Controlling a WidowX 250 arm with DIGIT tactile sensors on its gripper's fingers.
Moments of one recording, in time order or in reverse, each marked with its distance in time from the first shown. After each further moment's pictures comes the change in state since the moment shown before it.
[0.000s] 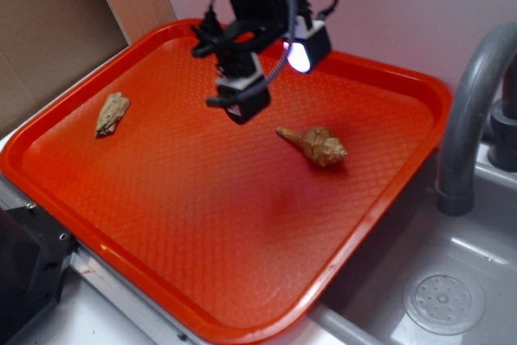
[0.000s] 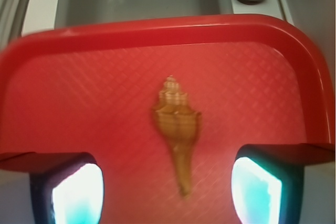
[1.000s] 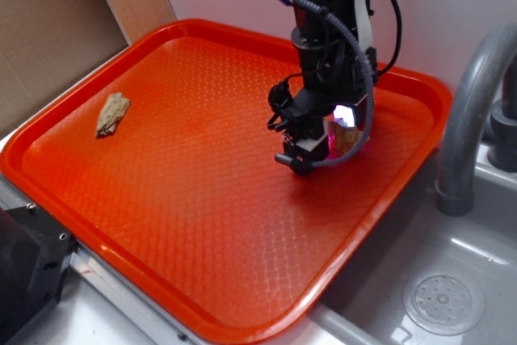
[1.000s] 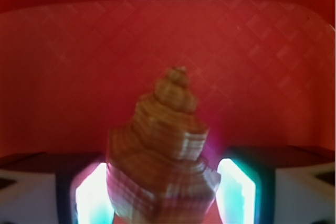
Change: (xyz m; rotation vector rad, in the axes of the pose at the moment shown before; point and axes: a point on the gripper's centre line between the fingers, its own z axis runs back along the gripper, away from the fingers) arm 0.021 0.010 -0.073 0.020 0.167 0.005
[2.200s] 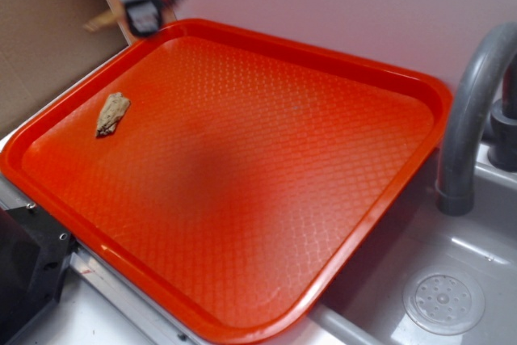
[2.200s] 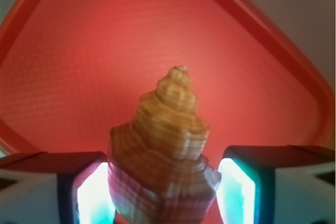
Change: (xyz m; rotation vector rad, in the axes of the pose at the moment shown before) arm -0.141 -0.058 0.177 0.072 0.120 1.125
